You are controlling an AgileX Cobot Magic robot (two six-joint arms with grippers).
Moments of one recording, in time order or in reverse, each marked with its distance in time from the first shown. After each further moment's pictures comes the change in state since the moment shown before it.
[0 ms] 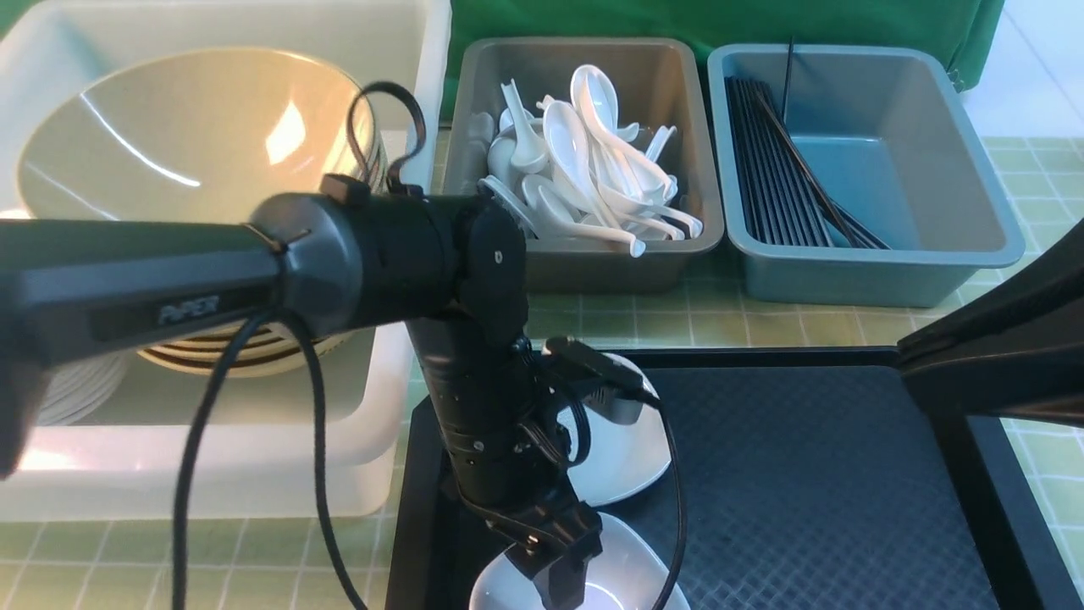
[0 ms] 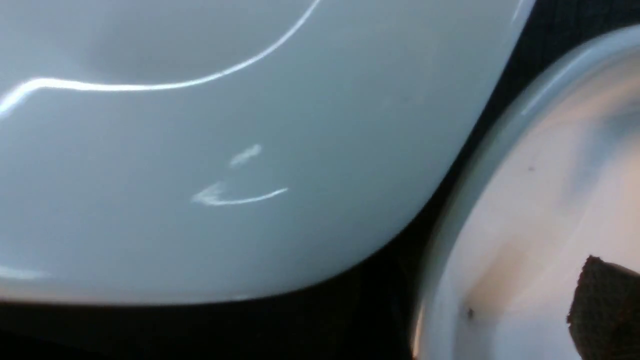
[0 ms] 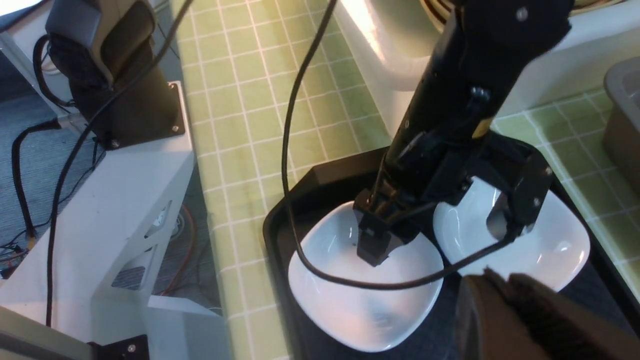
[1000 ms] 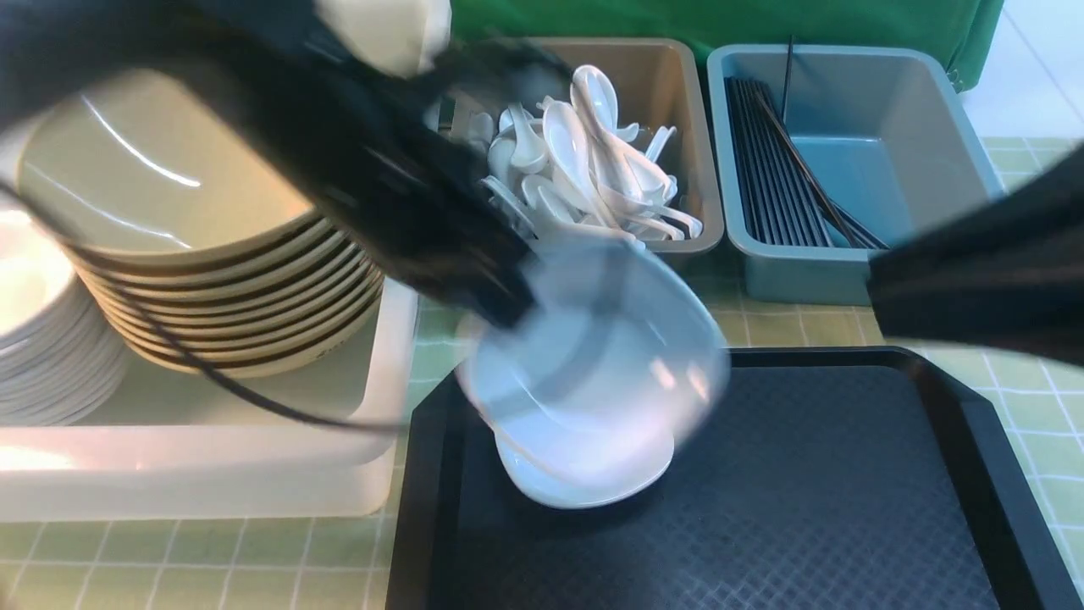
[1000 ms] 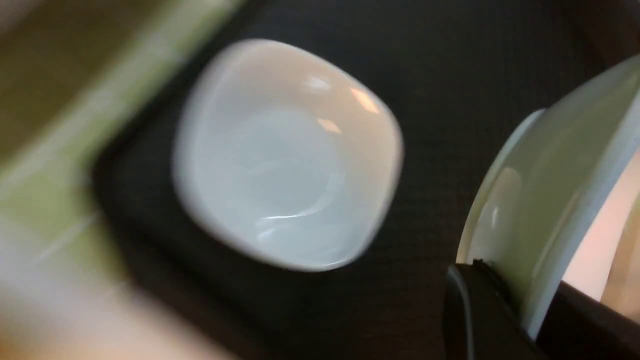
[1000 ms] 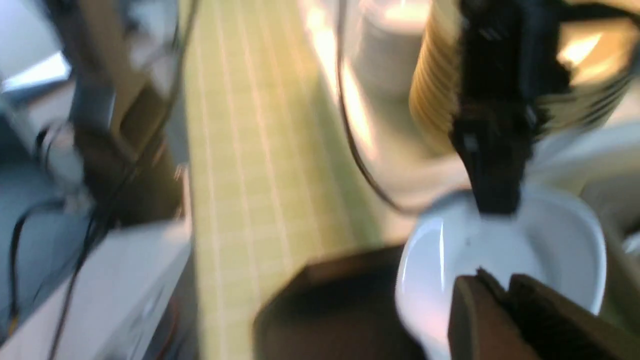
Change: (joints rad) right arm 0.000 -0.011 0.000 0.187 -0.120 -0.109; left arm 0.317 -0.376 -0.211 -0.111 0.083 -0.049
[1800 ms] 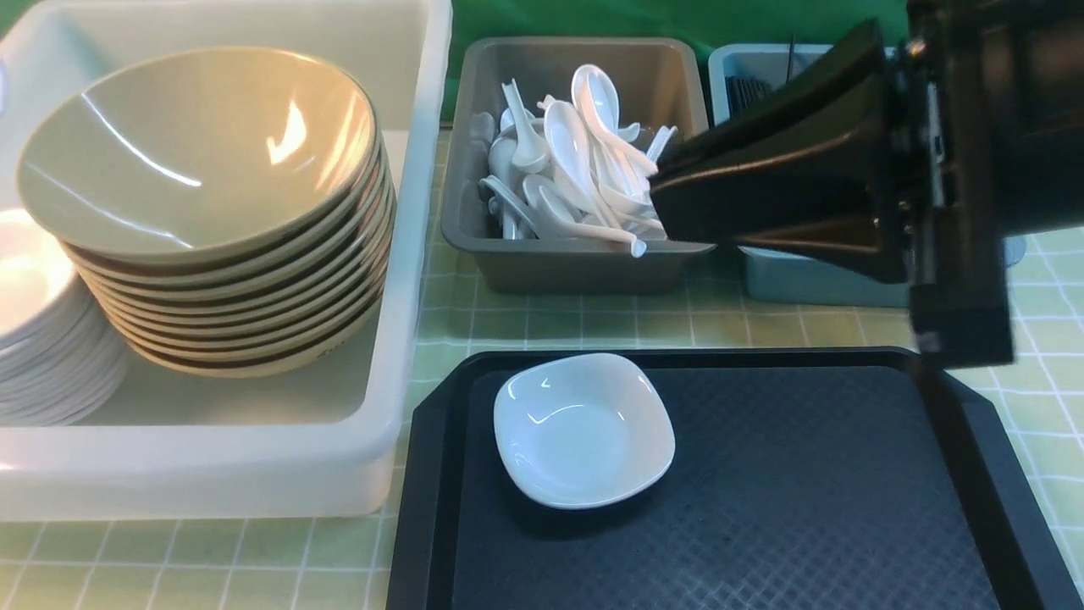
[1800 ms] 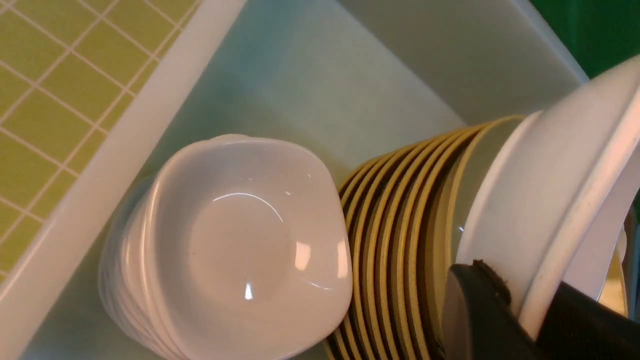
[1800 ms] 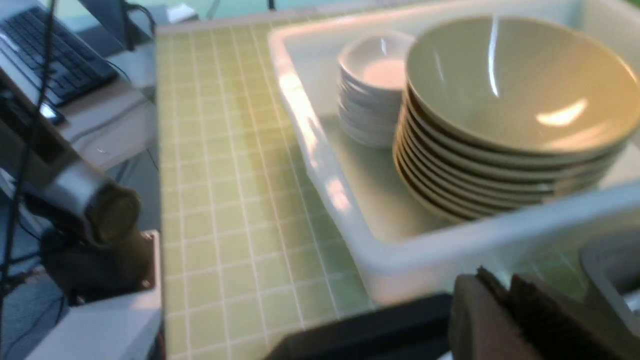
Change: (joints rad) right arm 0.277 0.185 -0.123 -0.172 -0.256 0.204; left arm 1.142 -0.071 0.000 -0.267 0.006 -0.151
